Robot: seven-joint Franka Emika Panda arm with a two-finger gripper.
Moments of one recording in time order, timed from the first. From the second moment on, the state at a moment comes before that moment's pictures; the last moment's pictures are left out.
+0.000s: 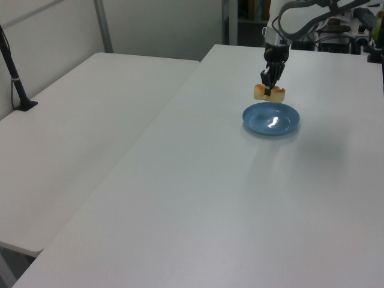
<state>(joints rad) -0.17 0.25 -0.02 -1.85 0.12 2.16 -0.04</state>
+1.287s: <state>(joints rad) -0.17 0.28 0.01 -1.84 -0.01 2.14 0.02</state>
